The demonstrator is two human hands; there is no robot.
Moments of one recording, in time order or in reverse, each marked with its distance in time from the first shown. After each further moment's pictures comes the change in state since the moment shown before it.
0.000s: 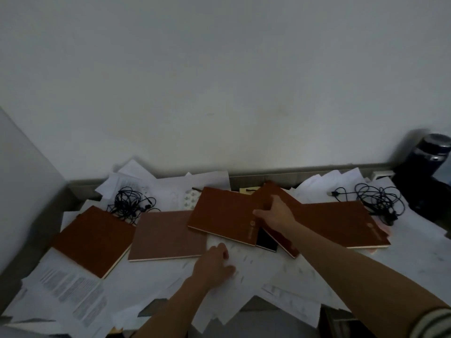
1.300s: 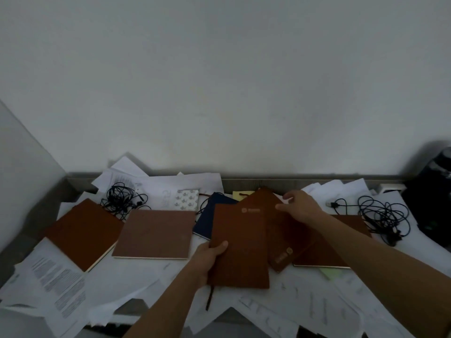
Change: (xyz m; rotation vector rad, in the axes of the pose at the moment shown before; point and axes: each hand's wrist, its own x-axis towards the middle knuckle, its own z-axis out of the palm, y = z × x) left_hand 0.023 0.050 -0.005 -1.332 -0.043 -0.430; right_hand 0.068 0.042 -0.088 -0.246 -0.072 -0.097
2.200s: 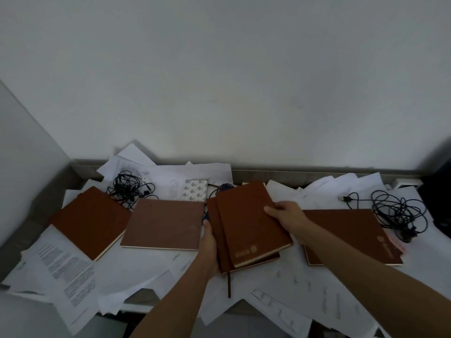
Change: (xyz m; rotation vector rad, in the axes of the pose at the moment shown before) left_hand 0.015 -0.002 -0.005 -0.423 0.156 -0.066; right_hand -0.037 -0.037 0.057 0.545 -0.194 0.122
